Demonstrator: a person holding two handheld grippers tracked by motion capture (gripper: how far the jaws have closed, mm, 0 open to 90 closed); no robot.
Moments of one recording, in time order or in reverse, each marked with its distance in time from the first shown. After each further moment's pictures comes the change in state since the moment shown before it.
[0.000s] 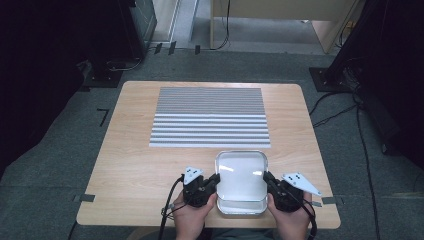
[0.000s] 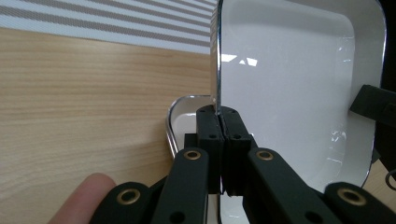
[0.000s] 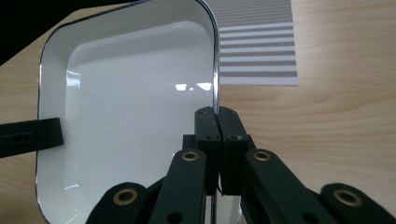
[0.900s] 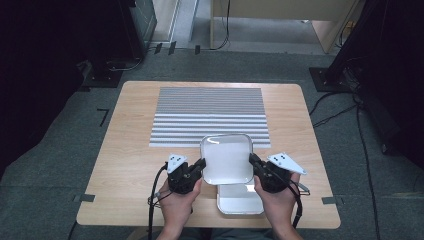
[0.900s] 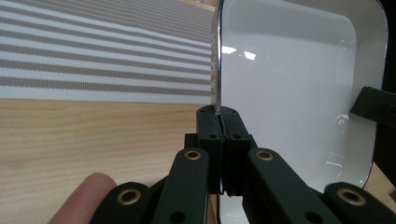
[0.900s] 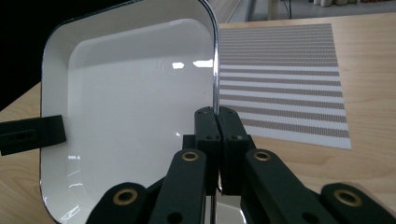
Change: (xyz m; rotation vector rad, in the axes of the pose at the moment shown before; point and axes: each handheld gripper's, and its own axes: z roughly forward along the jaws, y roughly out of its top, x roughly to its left) left arm 0.023 0.041 -0.017 -0.102 0.060 0.024; right arm 0.026 0.040 0.032 -0.047 0.089 -0.050
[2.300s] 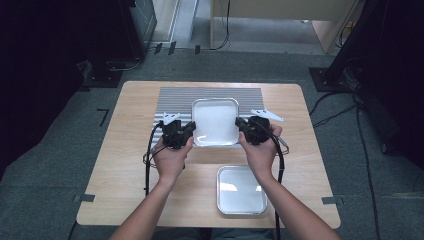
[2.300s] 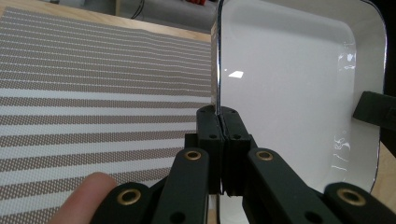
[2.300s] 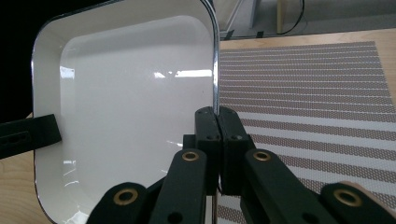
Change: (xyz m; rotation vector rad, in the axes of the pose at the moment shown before) left arm 0.049 0.088 0.069 -0.003 0.093 0.035; right arm -0.013 0.071 0.113 0.051 0.027 0.065
